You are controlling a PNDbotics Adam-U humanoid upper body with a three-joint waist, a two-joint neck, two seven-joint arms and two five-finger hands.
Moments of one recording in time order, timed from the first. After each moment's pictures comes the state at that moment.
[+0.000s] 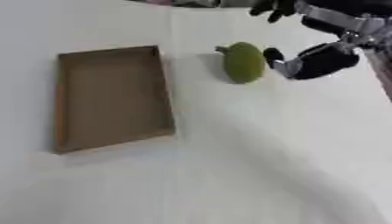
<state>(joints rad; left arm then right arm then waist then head) -0.34 0.45 0.45 -1.98 0.10 -0.39 0.33 -0.82 -0.85 0.29 -1.92 0.49 0.31 0.59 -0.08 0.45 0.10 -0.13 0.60</state>
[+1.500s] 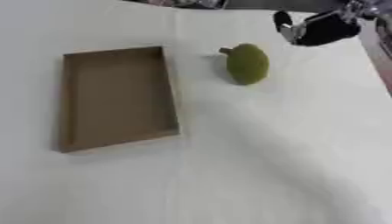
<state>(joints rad) -0.34 0.45 0.45 -1.98 0.11 -0.39 0.33 -0.91 -0.77 0.29 -1.74 0.60 0.36 0.53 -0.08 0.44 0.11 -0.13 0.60</state>
